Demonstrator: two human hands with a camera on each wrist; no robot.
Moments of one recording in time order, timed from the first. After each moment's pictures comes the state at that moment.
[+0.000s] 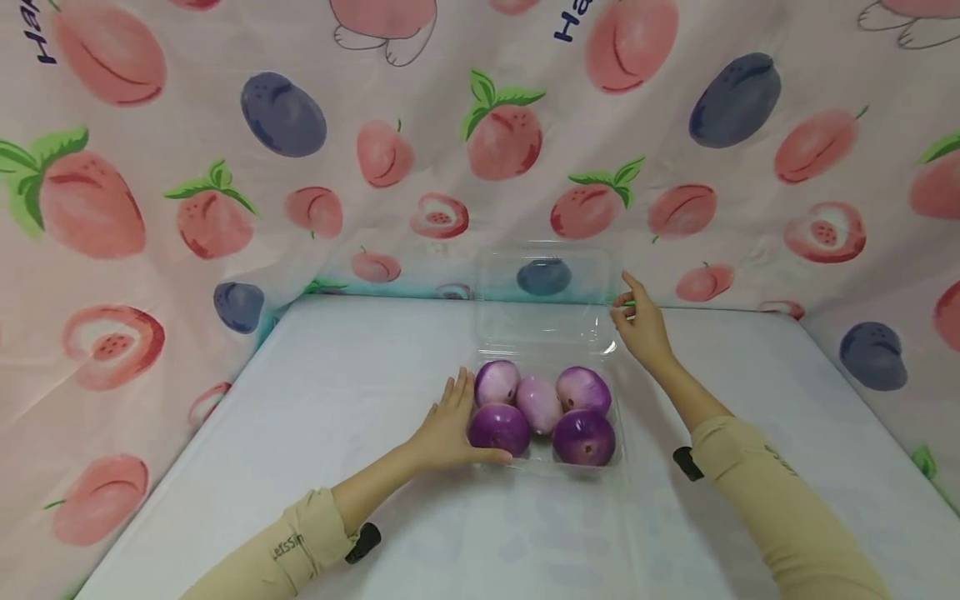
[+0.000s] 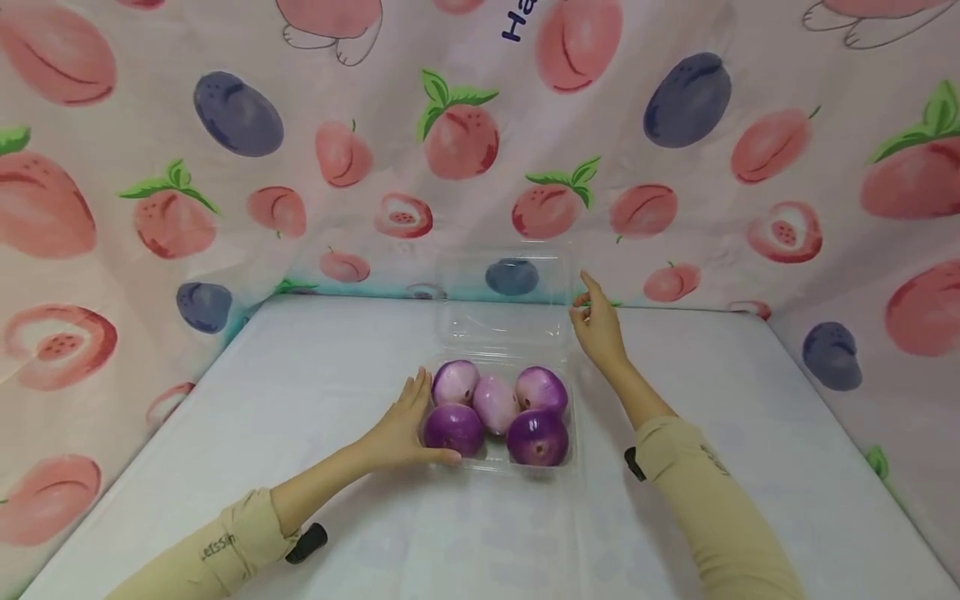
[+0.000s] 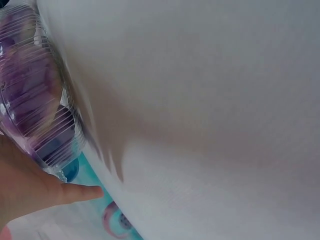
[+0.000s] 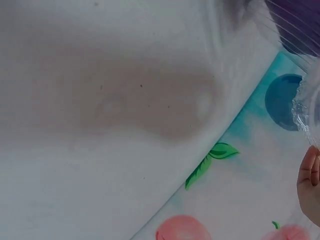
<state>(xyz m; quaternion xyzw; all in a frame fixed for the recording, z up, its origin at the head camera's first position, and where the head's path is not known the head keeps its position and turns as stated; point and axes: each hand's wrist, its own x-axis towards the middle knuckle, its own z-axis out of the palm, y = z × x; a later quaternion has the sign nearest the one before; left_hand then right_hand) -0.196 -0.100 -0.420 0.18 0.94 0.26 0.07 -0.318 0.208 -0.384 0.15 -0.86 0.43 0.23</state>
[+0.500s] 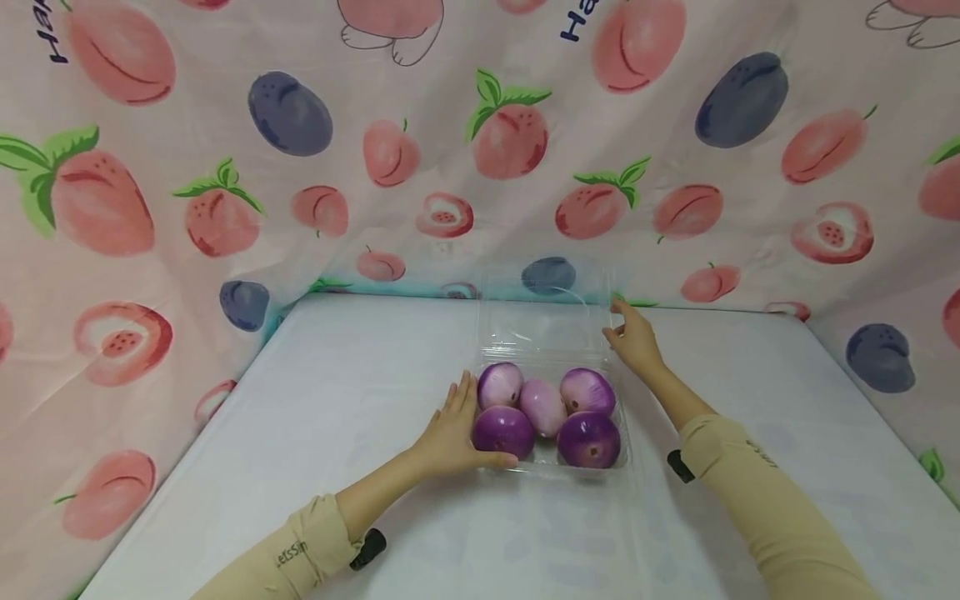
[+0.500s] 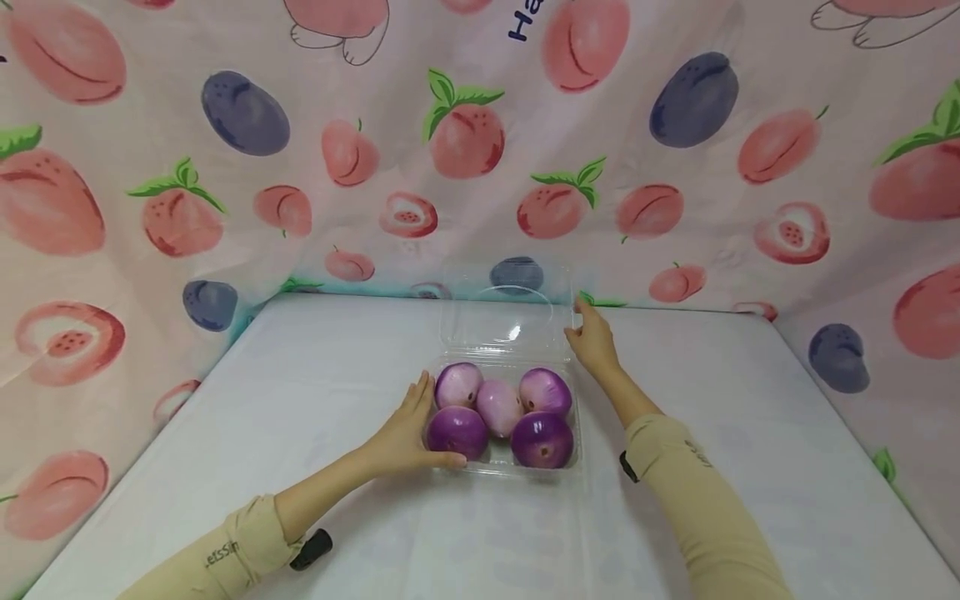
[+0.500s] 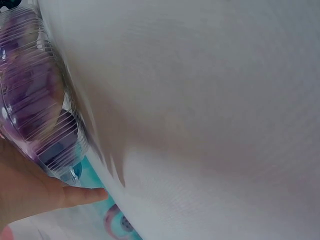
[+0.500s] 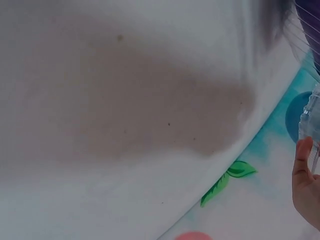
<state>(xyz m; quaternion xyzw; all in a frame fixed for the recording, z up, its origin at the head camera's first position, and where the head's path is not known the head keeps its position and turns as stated) -0.185 -0.098 -0.419 0.16 0.94 0.29 0.08 -0.323 0.203 -0.407 0.11 -0.91 0.38 0.13</state>
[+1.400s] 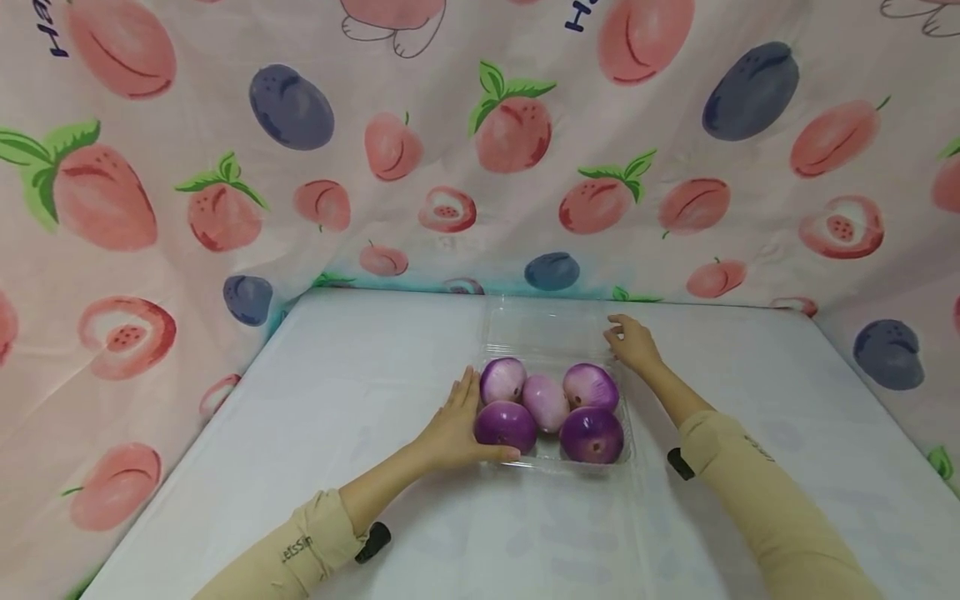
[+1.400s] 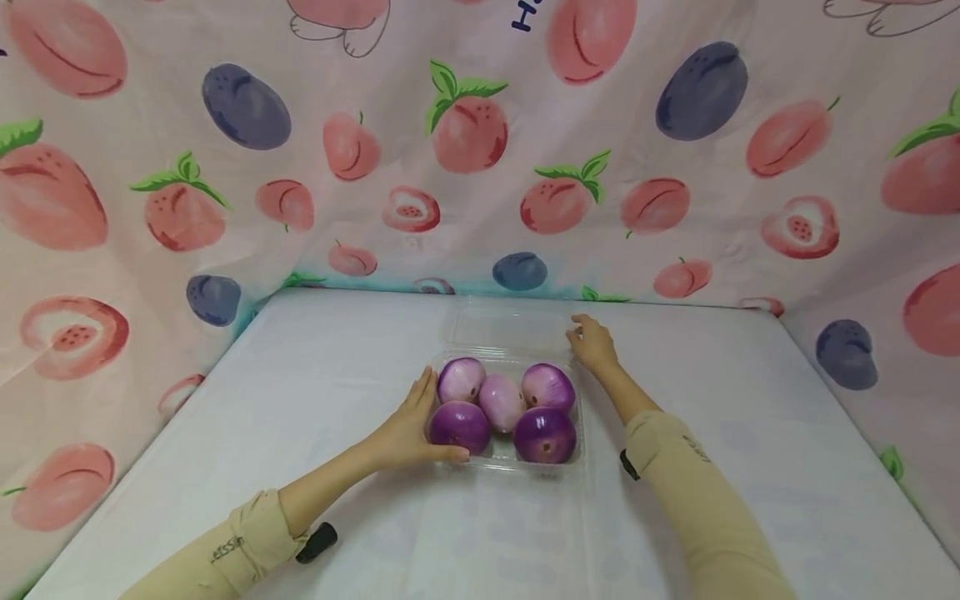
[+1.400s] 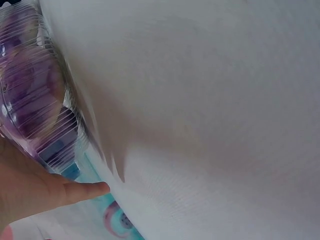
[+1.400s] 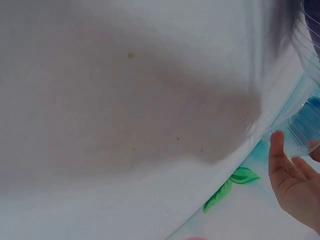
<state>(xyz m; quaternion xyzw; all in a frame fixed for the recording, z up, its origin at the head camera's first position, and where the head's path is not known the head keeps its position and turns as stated) -0.188 -0.098 -0.419 0.15 0.94 0.29 0.10 -0.325 0.202 -0.417 0.10 -0.93 0.35 0.04</state>
